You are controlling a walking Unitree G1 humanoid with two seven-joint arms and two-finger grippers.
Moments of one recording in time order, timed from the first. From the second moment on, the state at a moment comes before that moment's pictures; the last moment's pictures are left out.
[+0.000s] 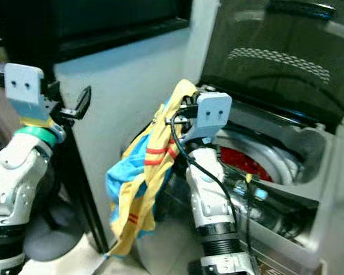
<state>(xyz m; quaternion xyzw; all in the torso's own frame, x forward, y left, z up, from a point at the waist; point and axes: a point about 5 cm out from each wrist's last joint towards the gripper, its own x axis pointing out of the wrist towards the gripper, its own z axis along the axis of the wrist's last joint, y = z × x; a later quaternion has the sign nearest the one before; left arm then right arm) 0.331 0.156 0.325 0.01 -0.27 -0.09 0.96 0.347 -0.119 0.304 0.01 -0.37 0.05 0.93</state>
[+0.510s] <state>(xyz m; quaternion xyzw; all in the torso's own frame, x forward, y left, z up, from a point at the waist) 0.331 0.155 0.320 0.01 -0.26 -0.09 0.96 0.345 -0.115 0.308 0.02 -0.38 0.05 0.92</state>
